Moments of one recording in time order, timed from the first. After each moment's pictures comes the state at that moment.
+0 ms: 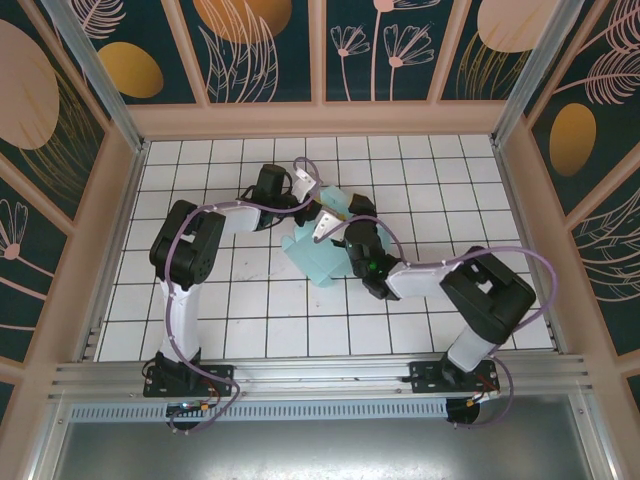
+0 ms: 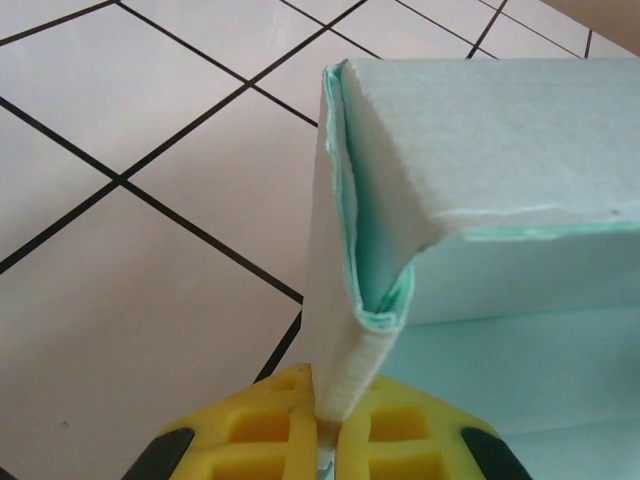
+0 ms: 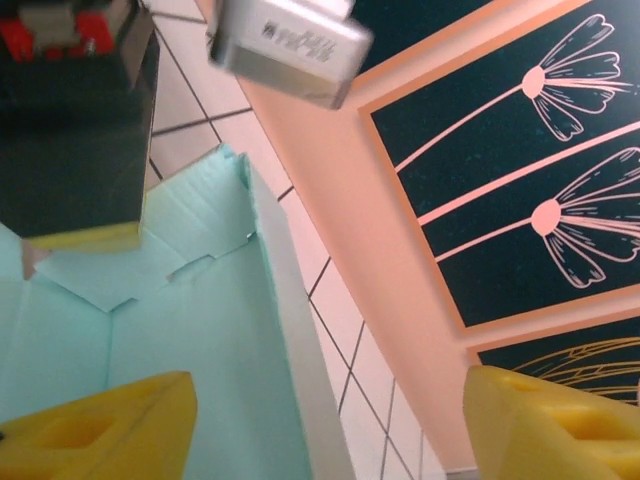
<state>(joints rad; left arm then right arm) -0.42 2.12 1.28 0.20 0.67 0.10 0.83 1.62 0.67 0.74 0.61 -0.90</state>
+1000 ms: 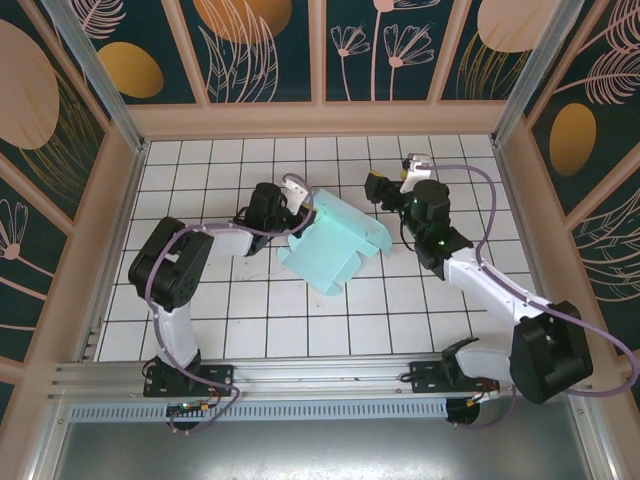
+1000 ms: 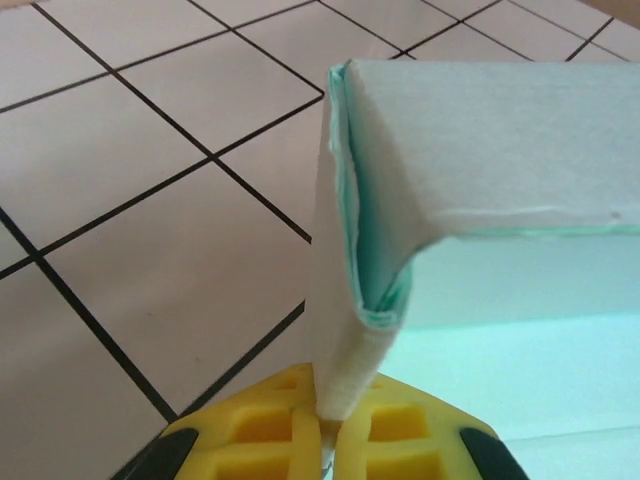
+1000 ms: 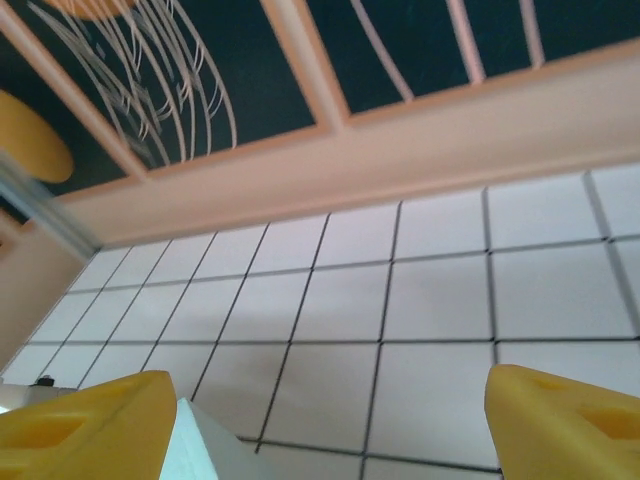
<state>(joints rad) -0.50 1.84 0.87 0.52 0.32 -0.04 0.42 1.30 0.82 0.23 -0.02 0.43</state>
